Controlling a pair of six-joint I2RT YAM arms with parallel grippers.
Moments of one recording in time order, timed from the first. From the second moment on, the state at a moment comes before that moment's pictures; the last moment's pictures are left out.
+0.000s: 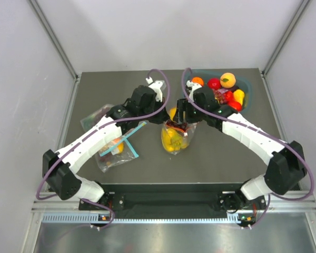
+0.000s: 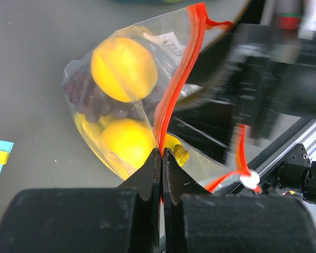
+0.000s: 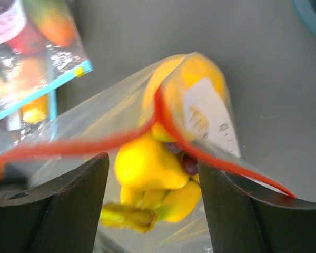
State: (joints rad) left arm -0.71 1.43 1.34 -0.49 0.10 -0.44; right arm 0.60 1.44 1.18 -0.40 -0.12 0.40
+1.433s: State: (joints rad) left arm -0.58 1.50 1.34 -0.49 0.23 -0.39; right arm 0.66 1.81 1.37 -0.20 -0.08 0.26
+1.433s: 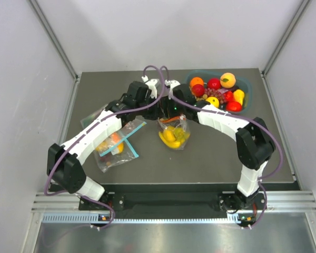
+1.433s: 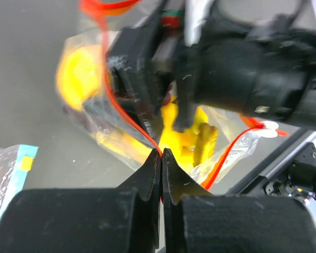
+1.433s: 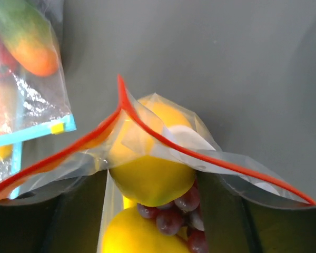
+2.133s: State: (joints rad) left arm -0.48 1.50 1.32 -0.48 0.27 -0.40; right arm 0.68 1.59 1.35 -0.39 -0.05 0.25
